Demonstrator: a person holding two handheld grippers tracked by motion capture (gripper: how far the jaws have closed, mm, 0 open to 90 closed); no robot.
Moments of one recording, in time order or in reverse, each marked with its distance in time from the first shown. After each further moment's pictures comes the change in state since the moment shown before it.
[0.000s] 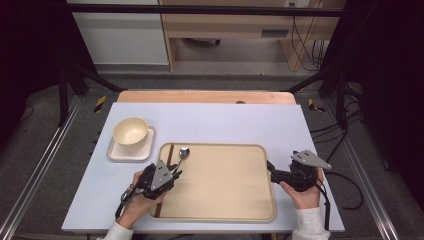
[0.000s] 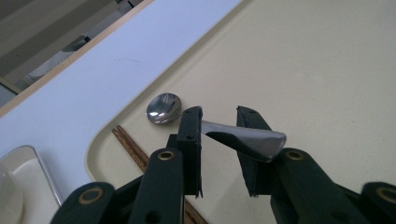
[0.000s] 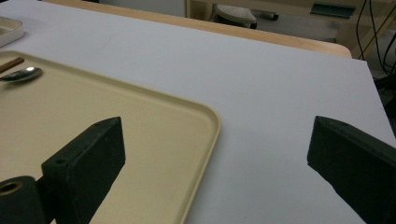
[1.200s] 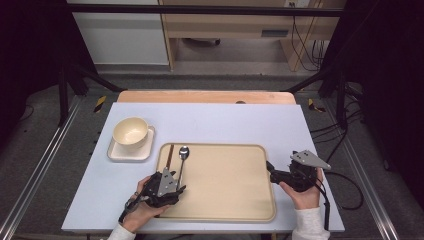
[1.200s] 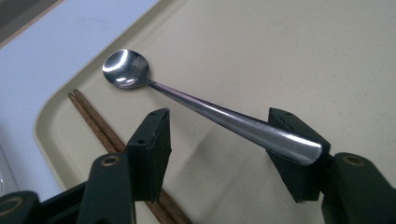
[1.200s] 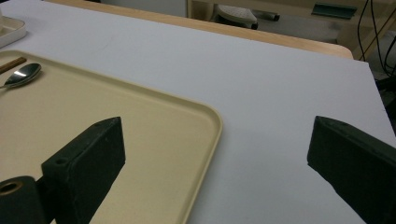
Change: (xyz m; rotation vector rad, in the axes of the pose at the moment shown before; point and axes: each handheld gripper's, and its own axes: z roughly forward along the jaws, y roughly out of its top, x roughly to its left) left arm -0.018 -0.016 0.010 0.104 -0.048 -0.007; right arm 0.001 0.001 -0.001 0.000 0.006 -0.007
